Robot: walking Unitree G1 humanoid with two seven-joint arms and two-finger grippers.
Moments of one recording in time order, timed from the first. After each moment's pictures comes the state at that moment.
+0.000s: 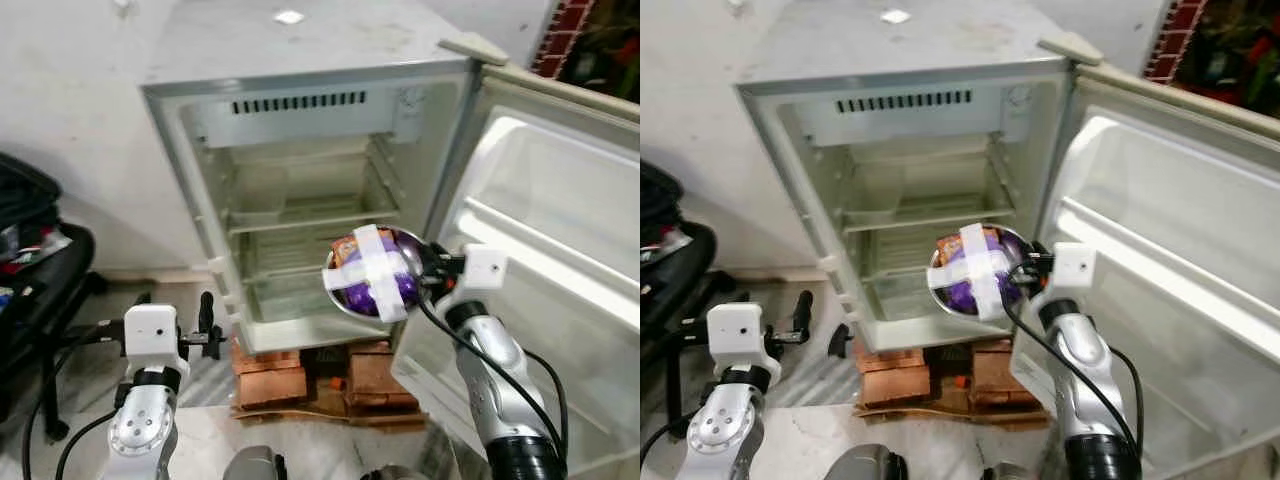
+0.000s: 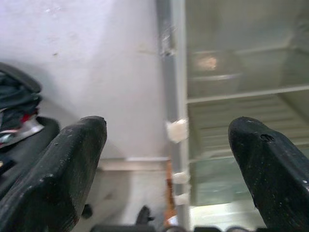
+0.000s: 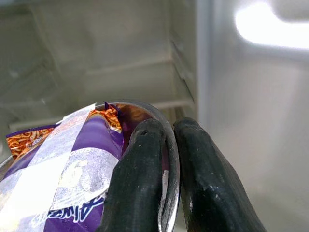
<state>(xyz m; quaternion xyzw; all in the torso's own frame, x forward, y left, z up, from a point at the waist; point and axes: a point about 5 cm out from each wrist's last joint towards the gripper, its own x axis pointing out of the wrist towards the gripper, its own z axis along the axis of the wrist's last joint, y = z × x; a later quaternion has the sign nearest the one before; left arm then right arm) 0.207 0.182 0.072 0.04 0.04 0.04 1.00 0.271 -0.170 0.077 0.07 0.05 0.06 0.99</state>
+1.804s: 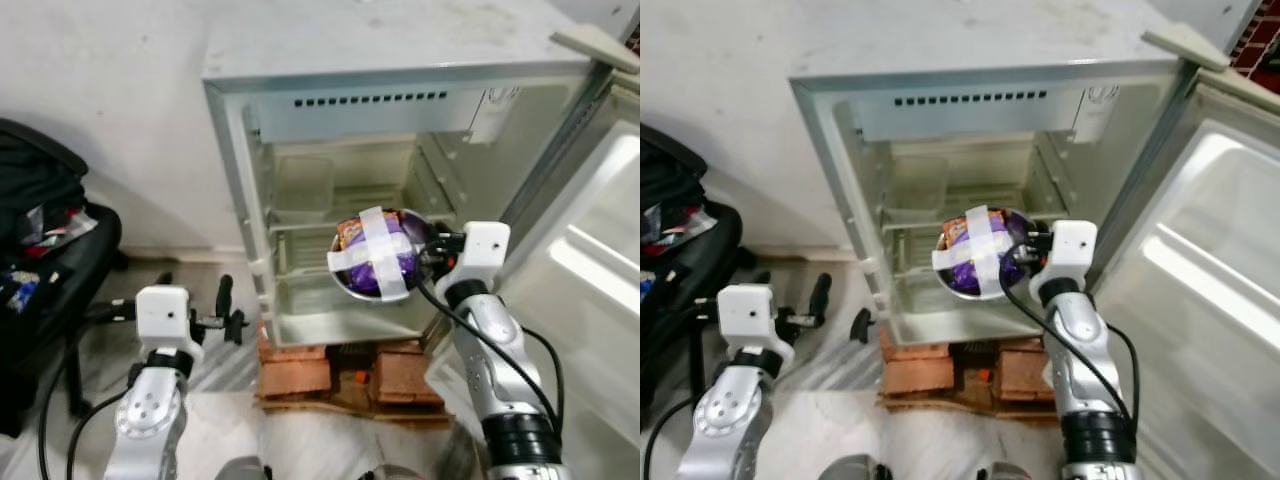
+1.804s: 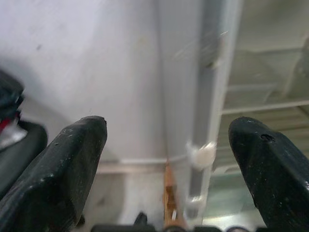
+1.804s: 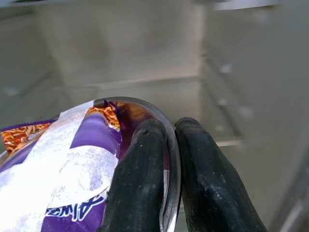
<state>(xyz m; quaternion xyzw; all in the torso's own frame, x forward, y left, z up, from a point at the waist) 0.220 0.175 0.085 0.03 0.02 0.00 1.00 0.298 -0.163 0.107 0.05 0.01 0.05 1.00</state>
